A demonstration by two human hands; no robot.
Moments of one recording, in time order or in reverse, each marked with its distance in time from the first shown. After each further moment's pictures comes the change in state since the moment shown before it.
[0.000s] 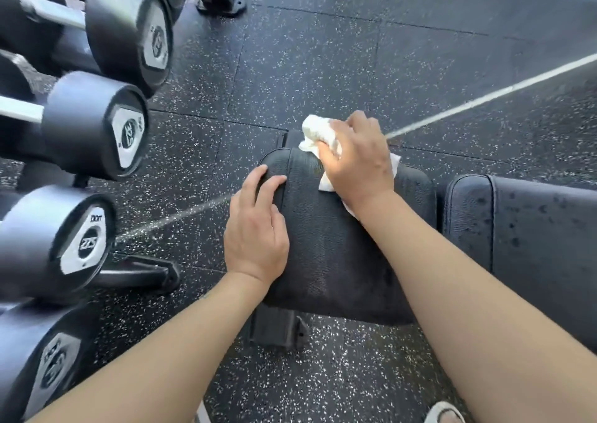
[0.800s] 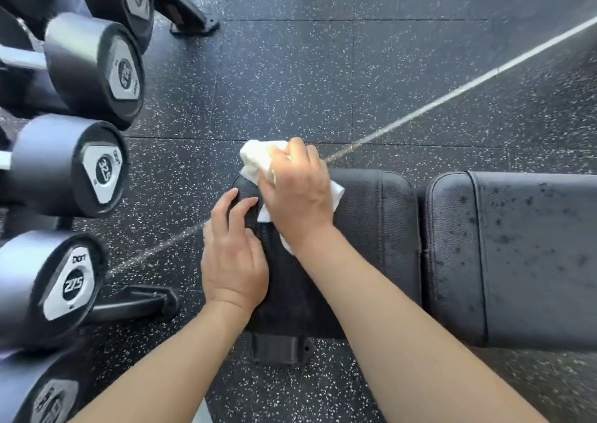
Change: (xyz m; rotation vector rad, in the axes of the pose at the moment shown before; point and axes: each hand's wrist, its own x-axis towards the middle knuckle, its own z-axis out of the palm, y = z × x) left_hand 0.001 -0.002 0.010 0.081 0.003 -0.005; right_hand -0.019 -0.050 0.008 0.037 0.029 0.049
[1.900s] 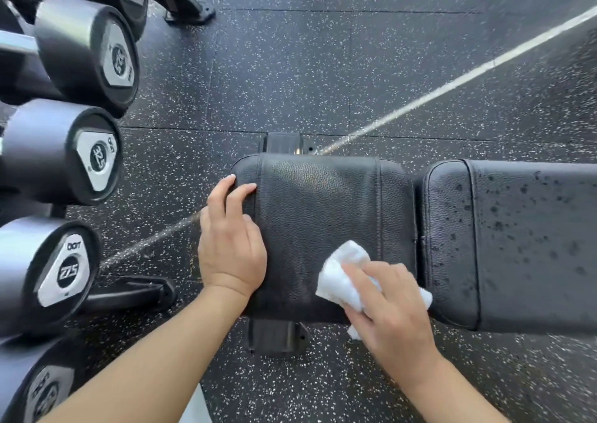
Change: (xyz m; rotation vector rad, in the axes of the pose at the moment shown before) left_hand 0.000 0.000 -0.001 0.008 0.017 0.003; right_hand -0.196 0.092 -0.069 0.048 -0.056 -0.174
